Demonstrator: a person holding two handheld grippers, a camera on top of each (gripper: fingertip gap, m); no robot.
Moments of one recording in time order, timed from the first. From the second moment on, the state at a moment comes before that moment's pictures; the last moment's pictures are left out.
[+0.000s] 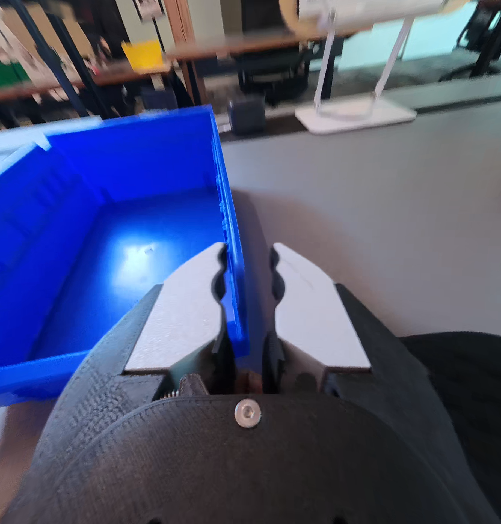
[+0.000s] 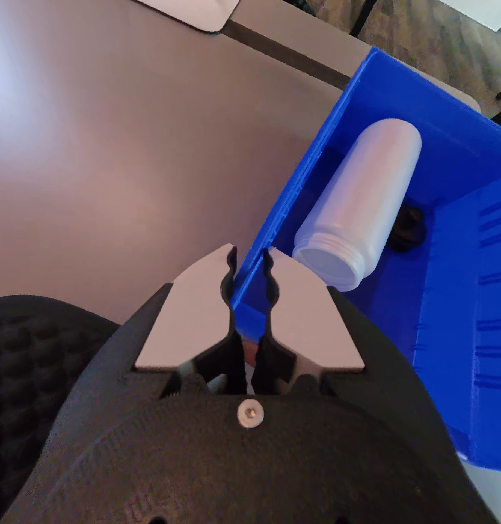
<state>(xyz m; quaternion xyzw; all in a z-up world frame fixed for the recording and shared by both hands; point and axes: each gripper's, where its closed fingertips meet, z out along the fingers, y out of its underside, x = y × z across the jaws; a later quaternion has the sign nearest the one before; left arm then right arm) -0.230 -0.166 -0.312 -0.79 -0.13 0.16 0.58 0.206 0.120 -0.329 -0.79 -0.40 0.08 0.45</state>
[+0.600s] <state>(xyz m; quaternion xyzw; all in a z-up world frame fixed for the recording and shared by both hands) -0.241 -0.168 -0.315 -0.75 -0.14 0.23 0.60 0.052 0.063 -0.328 -0.73 -0.49 0.11 0.46</state>
